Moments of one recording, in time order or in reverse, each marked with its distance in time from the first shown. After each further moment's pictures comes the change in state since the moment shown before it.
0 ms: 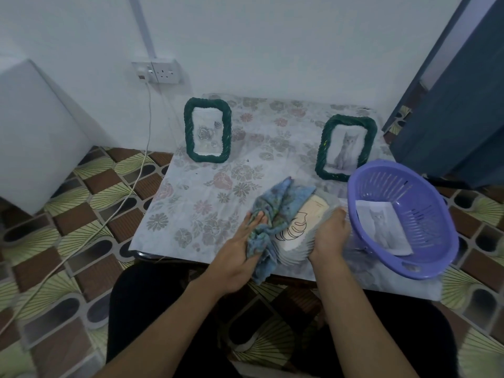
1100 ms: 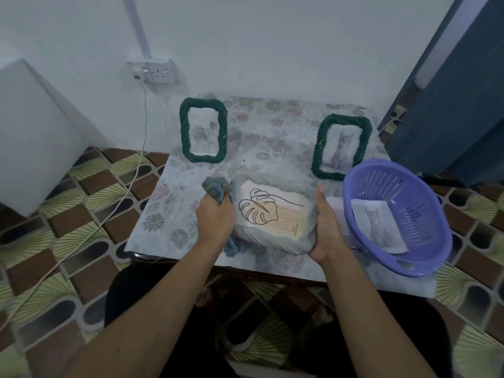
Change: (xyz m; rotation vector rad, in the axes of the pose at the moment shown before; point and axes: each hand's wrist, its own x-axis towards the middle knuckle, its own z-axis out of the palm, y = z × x) left_hand 0.052 0.031 -0.032 -0.270 0.682 -0.455; right_hand 0.005 -0.014 -0.010 -0.003 -0.666 0.344
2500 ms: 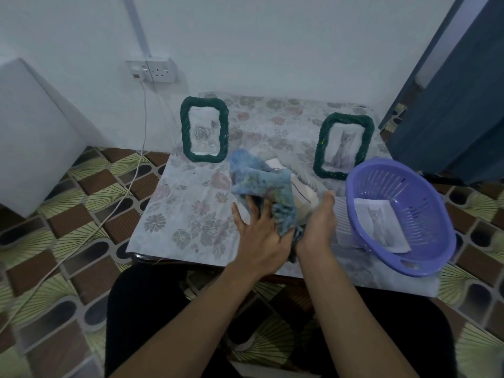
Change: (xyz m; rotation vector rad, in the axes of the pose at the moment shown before) left_hand -0.048 -0.024 0.046 0.698 -0.336 0.670; right_hand 0.007 0.017 0.037 0.148 0.518 -0.331
